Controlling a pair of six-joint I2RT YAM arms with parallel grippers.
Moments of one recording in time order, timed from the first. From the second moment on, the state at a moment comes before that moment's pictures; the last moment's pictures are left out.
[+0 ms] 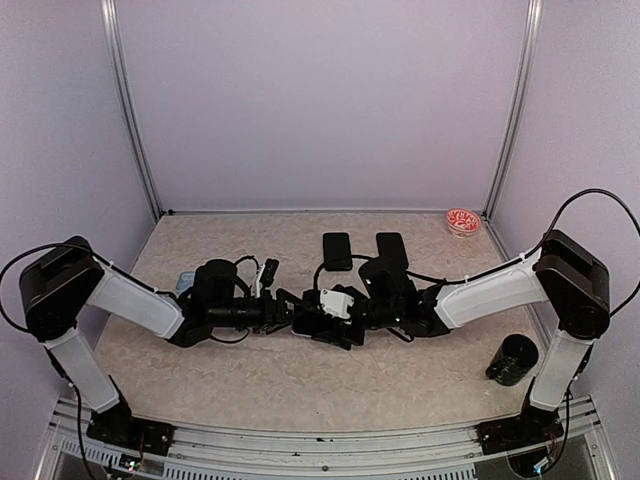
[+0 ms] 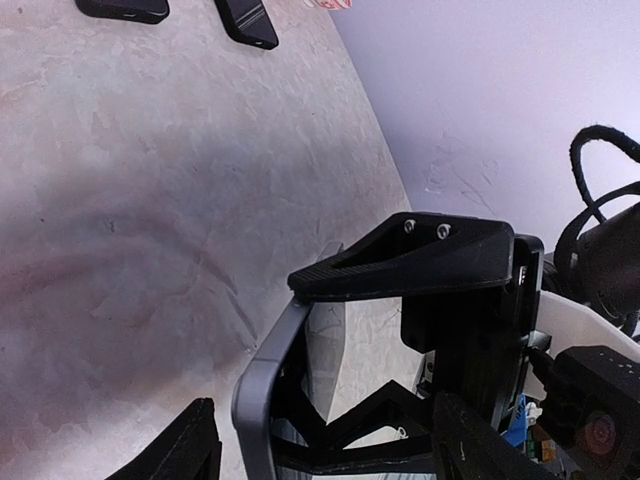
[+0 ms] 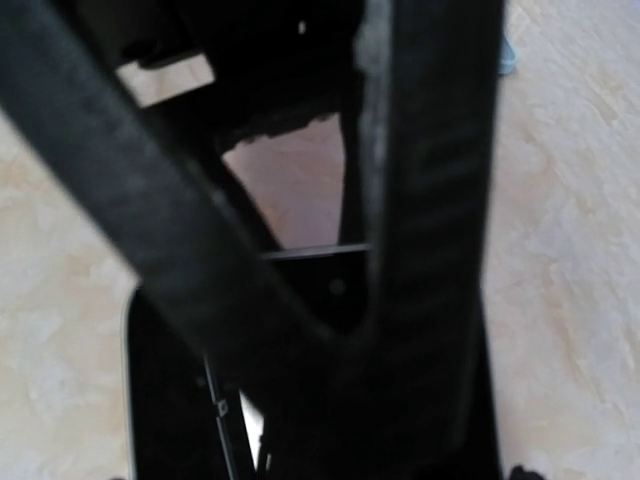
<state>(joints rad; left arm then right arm) -0.75 1.69 0.61 0.73 0.48 -0.89 0.96 1.79 0.92 0.32 -0.22 -0.53</state>
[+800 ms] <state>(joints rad) -0.76 1.74 0.61 0.78 0.52 -0.92 0.99 1.79 0.92 0.35 -0.17 -0.54</state>
